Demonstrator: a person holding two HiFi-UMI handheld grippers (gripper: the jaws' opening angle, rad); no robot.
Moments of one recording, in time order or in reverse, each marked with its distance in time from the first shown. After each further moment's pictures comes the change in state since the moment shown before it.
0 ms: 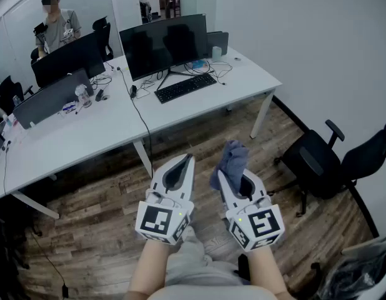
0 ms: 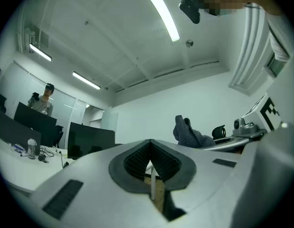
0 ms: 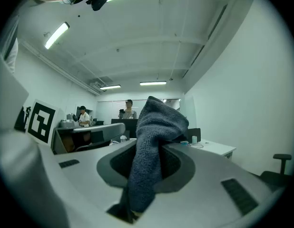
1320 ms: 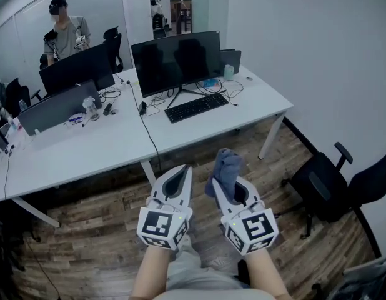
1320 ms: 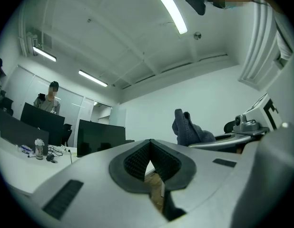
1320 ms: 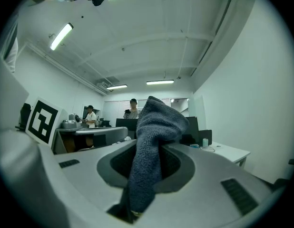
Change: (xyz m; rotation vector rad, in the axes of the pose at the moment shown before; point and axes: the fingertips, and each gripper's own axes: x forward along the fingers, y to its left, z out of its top) left arm 0.034 0.081 -0.018 0.003 0.050 0.090; right arm 0.094 0.007 0.000 -0.025 0.001 0.095
